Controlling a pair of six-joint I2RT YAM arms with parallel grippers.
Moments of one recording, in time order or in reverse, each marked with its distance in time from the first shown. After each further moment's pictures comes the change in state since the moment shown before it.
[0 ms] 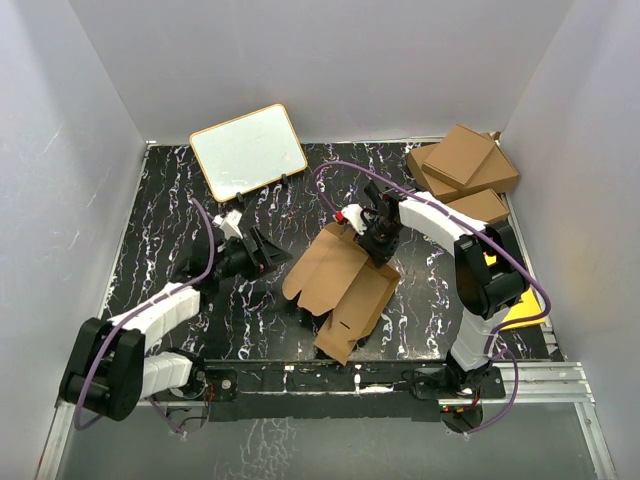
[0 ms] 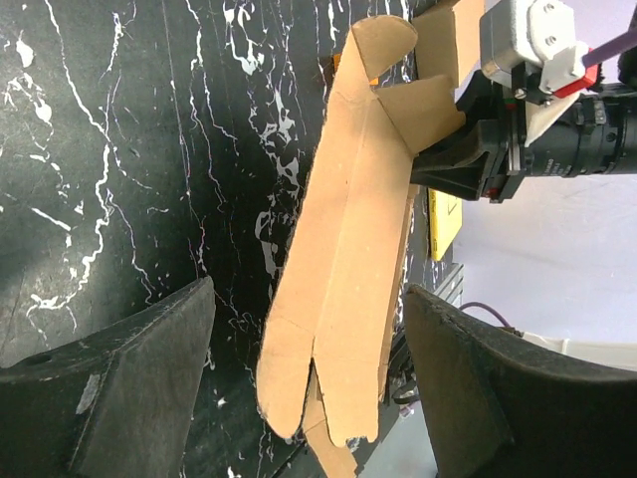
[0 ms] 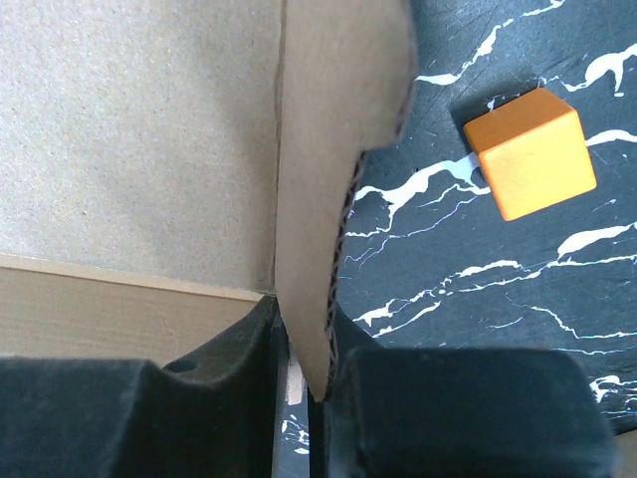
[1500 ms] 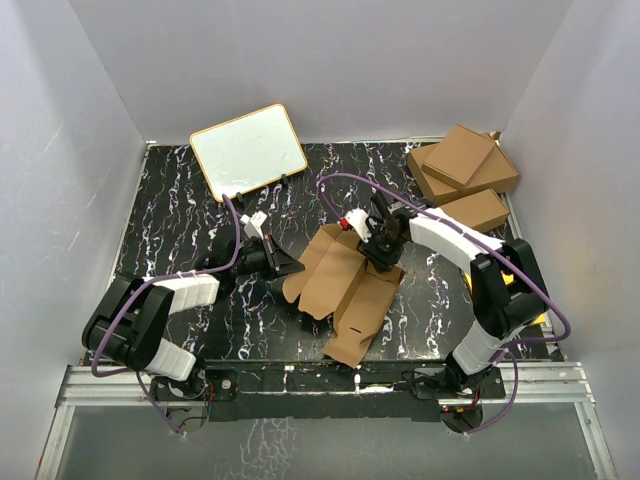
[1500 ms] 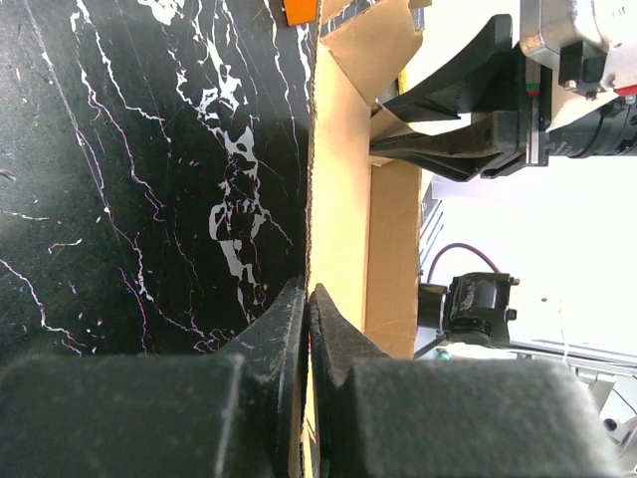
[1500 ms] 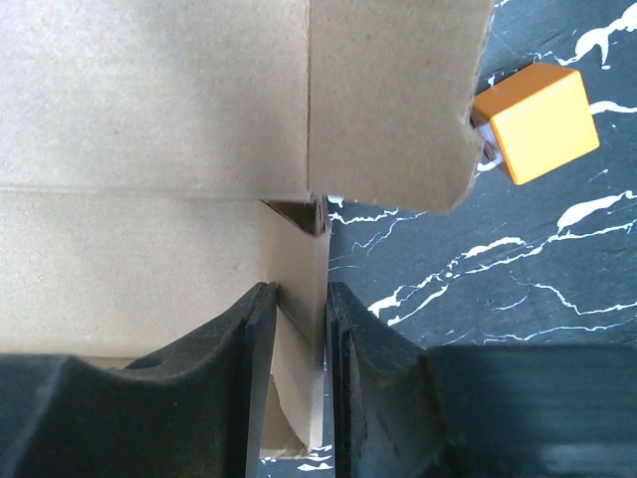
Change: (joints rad) left arm -0.080 0.298 0.038 0.283 0.147 -0.019; right arm 0.014 -0.145 -0.180 0.153 0.021 0.019
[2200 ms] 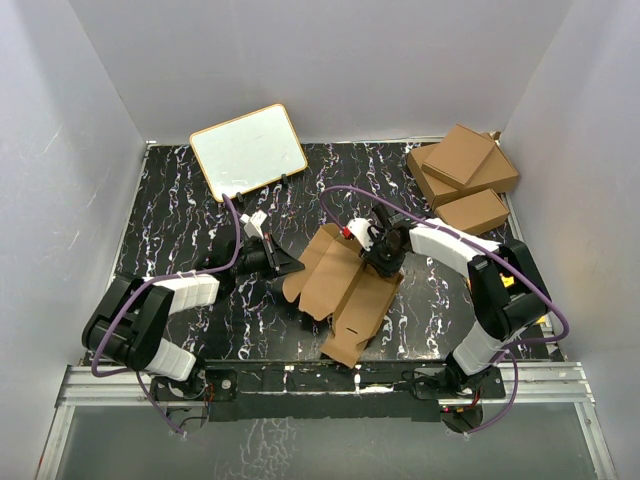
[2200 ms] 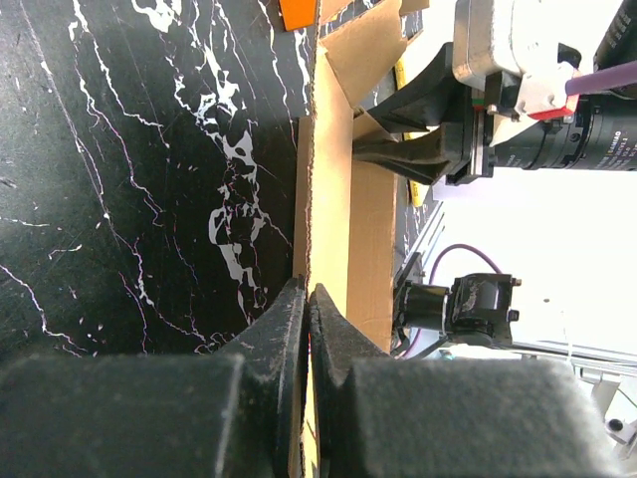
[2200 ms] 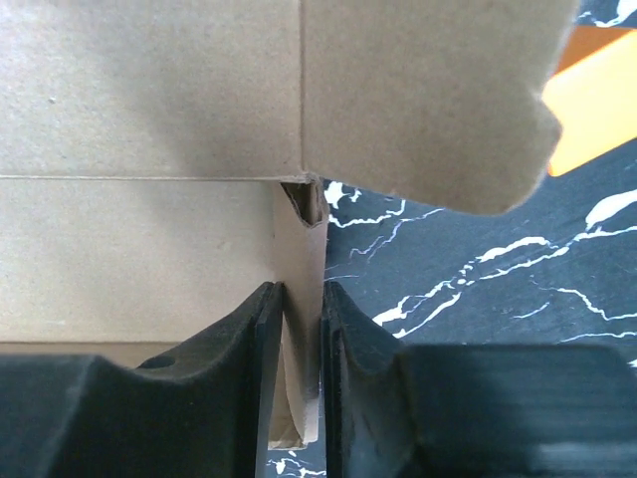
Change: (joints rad) left arm 0.000 0.000 -0.001 0.008 -0.006 0.007; right arm 0.000 -0.025 -0.129 0.133 0.039 -0.001
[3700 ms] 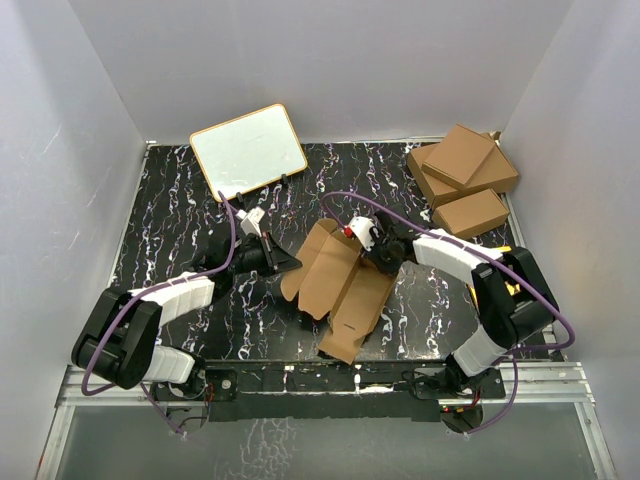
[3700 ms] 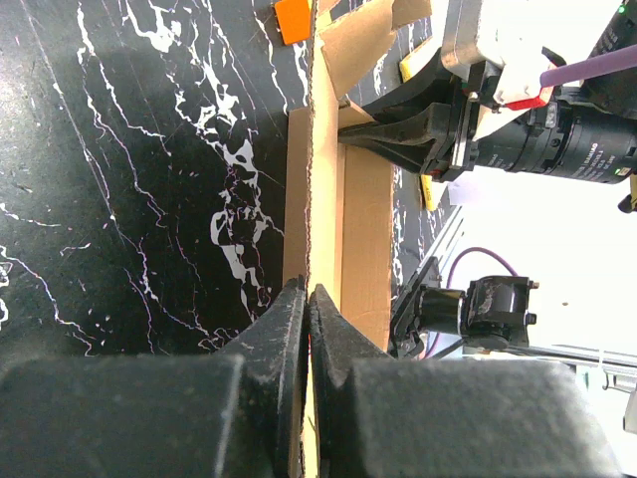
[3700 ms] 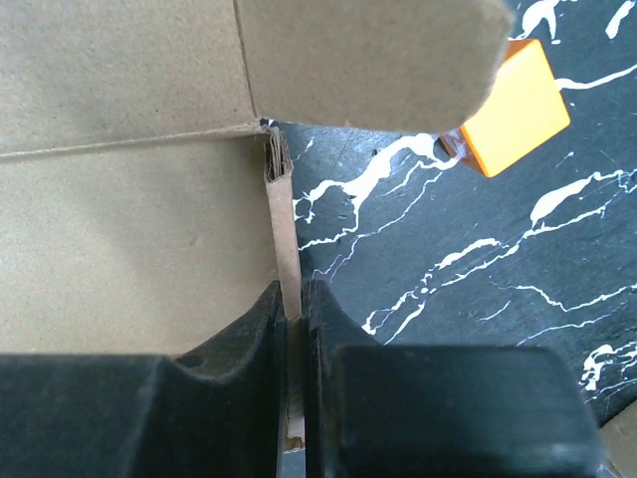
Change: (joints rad) left arm -0.006 -0.101 0.020 -0.130 -0.042 0.071; right arm 0.006 -0.050 -0.106 0.195 0.076 0.050
